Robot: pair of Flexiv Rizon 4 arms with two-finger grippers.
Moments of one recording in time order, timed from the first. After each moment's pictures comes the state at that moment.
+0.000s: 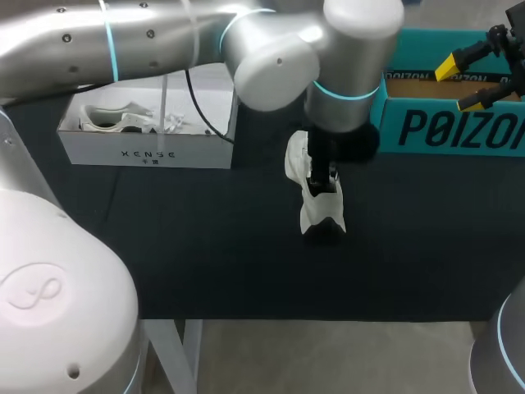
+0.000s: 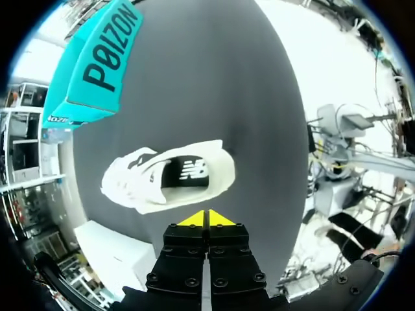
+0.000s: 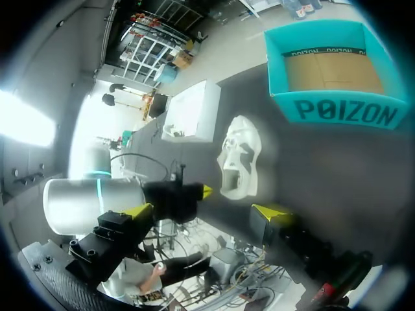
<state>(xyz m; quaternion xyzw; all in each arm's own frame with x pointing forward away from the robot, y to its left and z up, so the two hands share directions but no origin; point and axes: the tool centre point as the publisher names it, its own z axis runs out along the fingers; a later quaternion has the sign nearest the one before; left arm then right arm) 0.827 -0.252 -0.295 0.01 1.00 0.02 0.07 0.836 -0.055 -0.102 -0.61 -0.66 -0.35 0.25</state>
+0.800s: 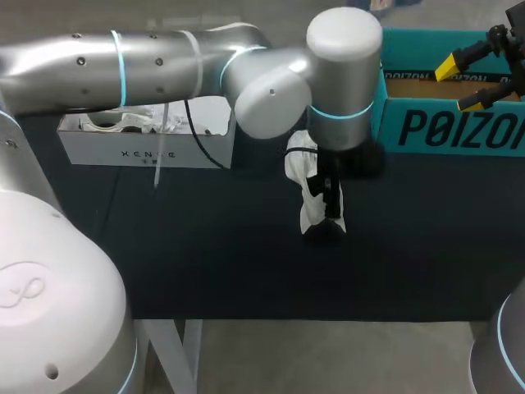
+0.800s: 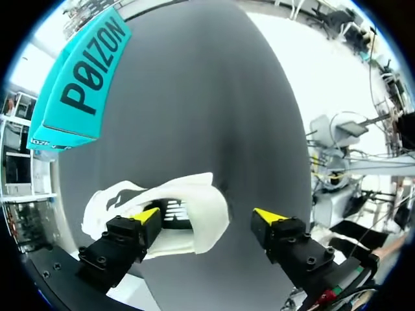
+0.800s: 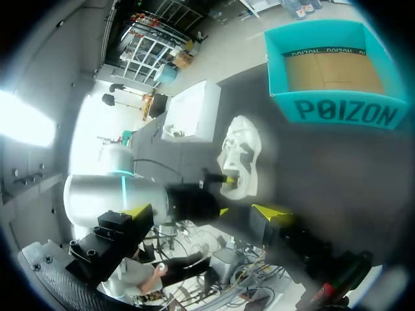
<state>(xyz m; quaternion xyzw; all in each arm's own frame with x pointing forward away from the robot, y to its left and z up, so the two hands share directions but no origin) 0.818 -0.287 -0.344 0.05 1.00 -0.03 0.04 0.836 -0.055 -0.102 -0.61 -0.66 -0.35 0.25</state>
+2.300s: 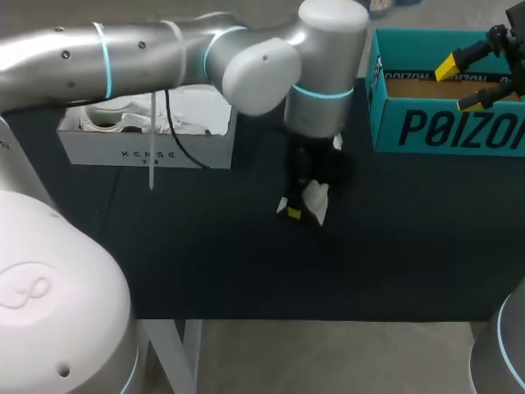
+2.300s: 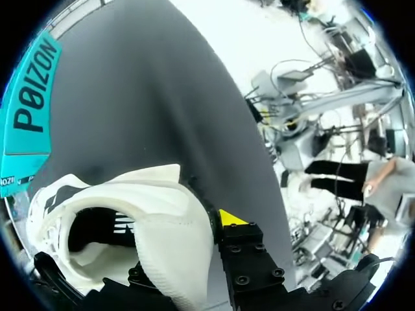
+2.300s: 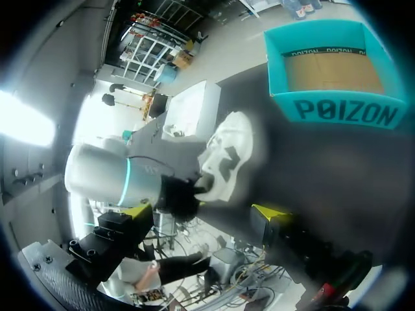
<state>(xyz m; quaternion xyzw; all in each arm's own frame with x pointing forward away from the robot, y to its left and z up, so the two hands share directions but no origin) 0.798 -0.209 -0.325 0.24 0.97 0.03 -0.09 0.836 -0.055 -0.102 -0.61 -0.66 -0.35 0.25</state>
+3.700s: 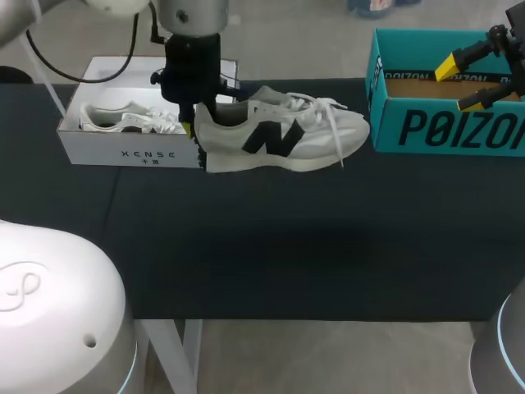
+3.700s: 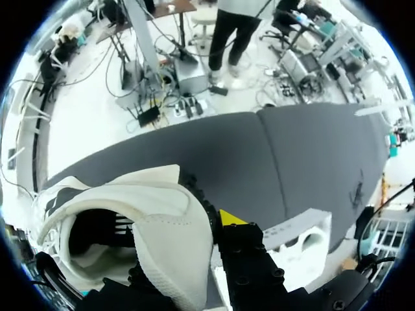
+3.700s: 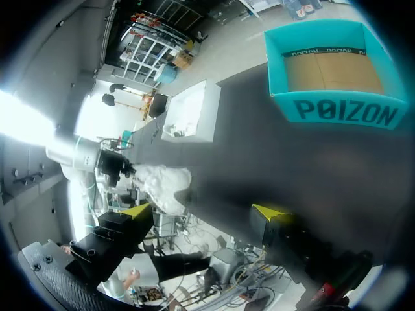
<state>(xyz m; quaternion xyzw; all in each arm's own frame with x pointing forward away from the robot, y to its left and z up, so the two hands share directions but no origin) 0.854 -0.051 -0.191 0.80 0.60 -0.02 -0.06 0.836 -0.055 -0.102 -0.61 -0.66 -0.35 0.25</state>
